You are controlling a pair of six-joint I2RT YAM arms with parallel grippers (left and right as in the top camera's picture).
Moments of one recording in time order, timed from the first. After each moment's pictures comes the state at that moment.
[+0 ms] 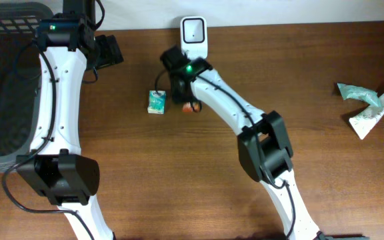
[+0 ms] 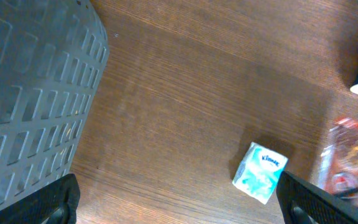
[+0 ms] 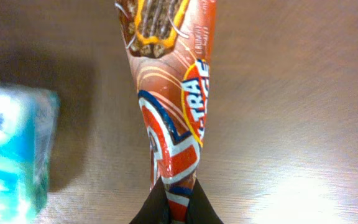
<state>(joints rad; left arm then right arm) -0.04 2.05 2.24 -1.32 -0.17 -0.35 0.58 2.44 2.20 -1.02 0.15 0.49</state>
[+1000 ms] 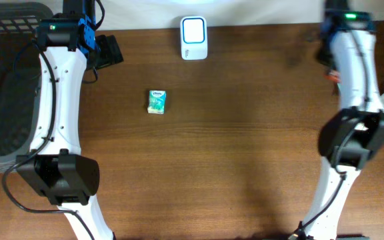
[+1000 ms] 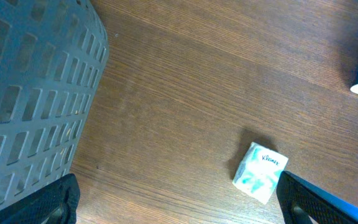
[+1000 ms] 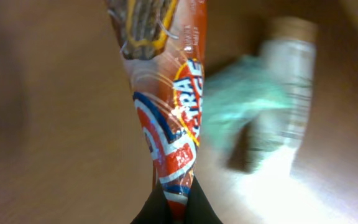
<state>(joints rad) -0.04 2.05 2.24 -1.32 -0.17 -0.35 -0.15 2.34 2.37 -1.33 0.49 0.52</state>
